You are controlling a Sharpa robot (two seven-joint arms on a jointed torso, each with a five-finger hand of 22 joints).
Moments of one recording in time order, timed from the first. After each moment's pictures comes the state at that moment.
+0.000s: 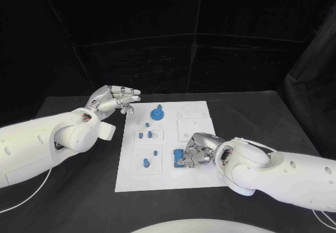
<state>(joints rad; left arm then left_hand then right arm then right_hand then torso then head) 1.26 -0.88 -0.12 1.45 -0.11 -0.19 0.43 1.31 -0.10 0.47 -0.08 0.05 1.03 0.16 0.14 0.07 1.11 0.09 0.30 0.10 1.27 0.01 1.06 0.69 0.17 1.19 0.11 0.65 0.70 1.02 -0.88 -0.05 1.88 -1.45 -0.32 -0.59 1.26 -0.04 -0.13 0.20 0.18 1.06 0.07 0.31 0.37 1.33 -0.01 0.94 1.02 1.46 -0.07 1.40 1.27 0.06 1.42 0.05 1.45 1.31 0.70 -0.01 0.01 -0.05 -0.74</state>
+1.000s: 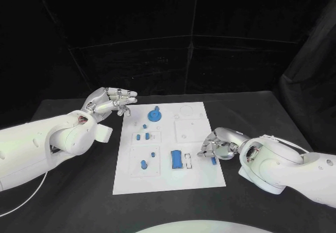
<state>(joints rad) 1.26 -0.88 -0.12 1.45 -0.11 -0.19 0.43 1.31 -0.10 0.47 -0.08 0.05 1.03 0.16 0.14 0.07 1.11 0.09 0.30 0.10 1.27 0.01 1.06 0.69 0.17 1.19 0.11 0.65 0.70 1.04 -1.11 -0.04 1.94 -1.36 -0.38 -0.46 1.31 0.00 -0.20 0.22 0.24 0.99 0.10 0.24 0.36 1.31 0.01 0.89 1.00 1.47 -0.06 1.38 1.25 0.06 1.40 0.06 1.43 1.31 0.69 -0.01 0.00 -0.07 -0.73</state>
